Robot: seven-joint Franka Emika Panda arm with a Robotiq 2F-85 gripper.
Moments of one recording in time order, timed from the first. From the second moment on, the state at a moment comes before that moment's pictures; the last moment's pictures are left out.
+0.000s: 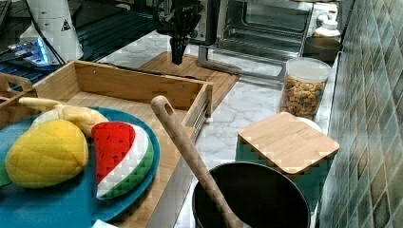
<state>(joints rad) -0.01 0.02 -0.01 -2.40 -0.12 0.73 -0.54</state>
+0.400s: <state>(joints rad) 0.00 0.02 -0.01 -2.44 -0.21 0.76 -0.54</state>
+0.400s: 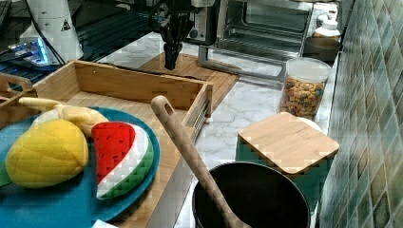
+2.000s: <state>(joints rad) -0.11 0.03 -0.02 -2.53 -0.41 0.90 -0.79</state>
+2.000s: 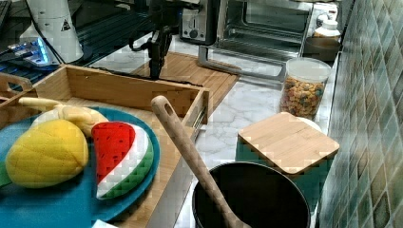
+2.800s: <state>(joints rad) -0.22 0.16 -0.21 -2.38 -0.44 1.01 -0.90</state>
